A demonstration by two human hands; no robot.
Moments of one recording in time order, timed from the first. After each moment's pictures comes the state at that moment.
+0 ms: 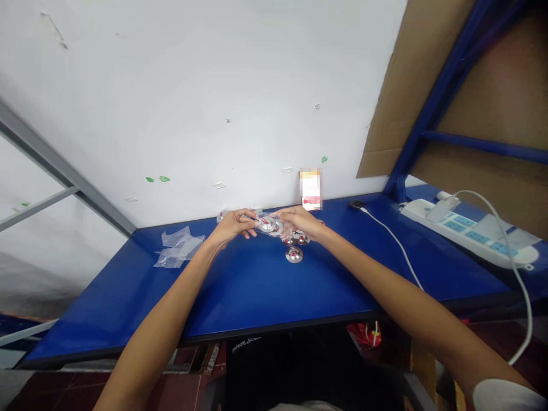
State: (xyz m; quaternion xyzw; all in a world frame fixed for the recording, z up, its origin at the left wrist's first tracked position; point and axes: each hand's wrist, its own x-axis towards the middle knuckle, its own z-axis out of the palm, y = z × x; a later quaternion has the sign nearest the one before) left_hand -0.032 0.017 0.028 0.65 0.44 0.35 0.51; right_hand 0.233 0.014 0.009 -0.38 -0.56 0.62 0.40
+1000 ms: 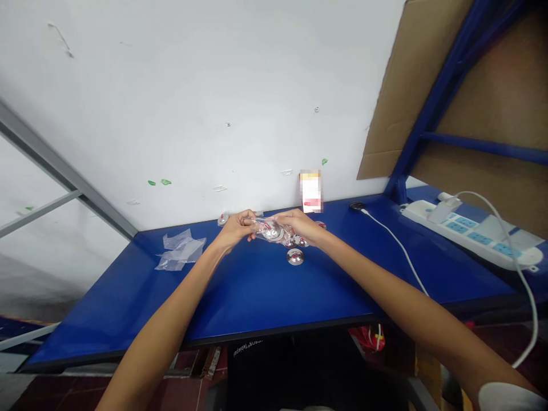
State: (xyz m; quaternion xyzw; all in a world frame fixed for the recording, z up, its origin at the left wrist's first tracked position) left_hand -0.024 0.011 0.025 0.67 0.37 0.38 0.52; right_hand 0.225 -0.003 0.021 -0.33 -0.56 0.64 0.40
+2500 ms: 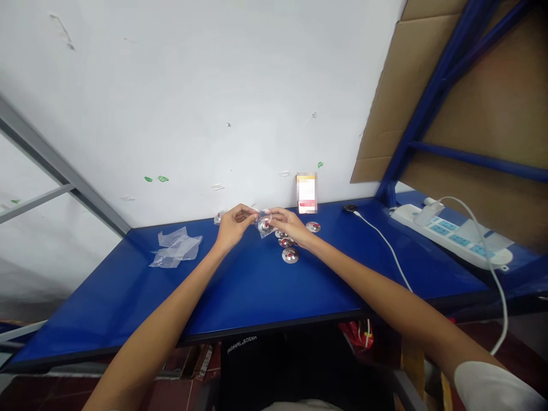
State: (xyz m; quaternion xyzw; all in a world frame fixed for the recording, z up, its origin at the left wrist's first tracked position) left_hand -0.009 0.008 0.022 0.68 0.37 0.52 0.36; right_hand 0.212 0.011 -0.010 -0.32 -0.58 0.56 0.50
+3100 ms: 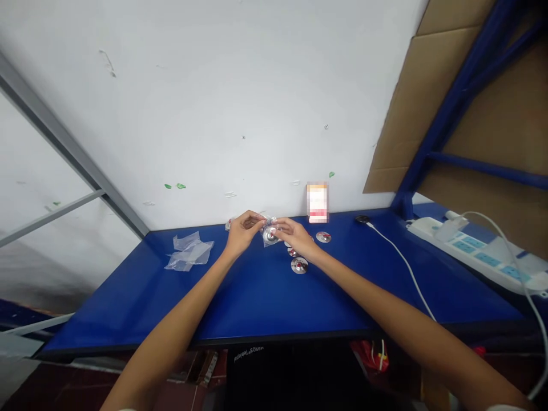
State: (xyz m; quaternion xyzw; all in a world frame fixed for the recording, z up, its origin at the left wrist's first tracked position) left_hand -0.013 0.010 0.025 0.68 0.37 0.54 0.33; right_hand 0.197 0.001 -0.005 -0.31 -0.61 0.52 0.51
